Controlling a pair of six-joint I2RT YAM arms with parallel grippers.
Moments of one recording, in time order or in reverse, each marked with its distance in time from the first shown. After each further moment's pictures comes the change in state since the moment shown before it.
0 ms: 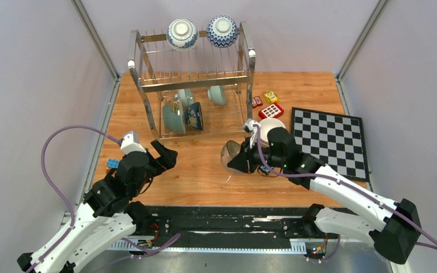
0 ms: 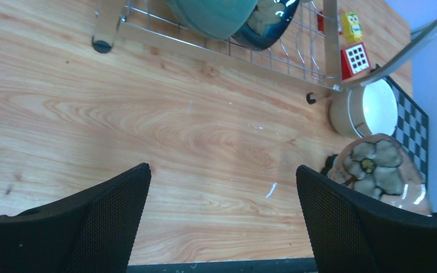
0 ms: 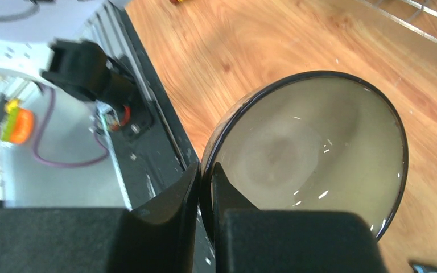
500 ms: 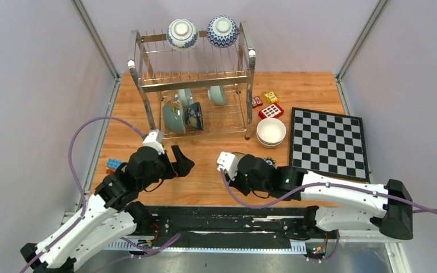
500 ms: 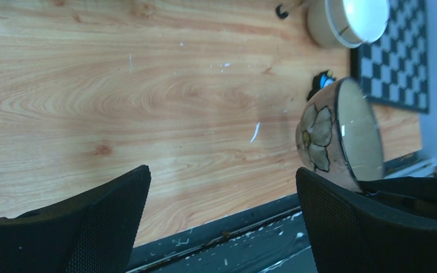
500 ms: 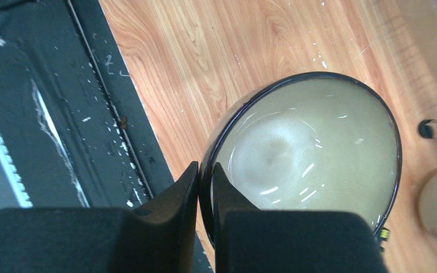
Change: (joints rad) left arm 0.000 0.024 -0.082 0.133 0.314 0.114; right arm 0.401 0.063 0.055 -0.318 0.502 -0.387
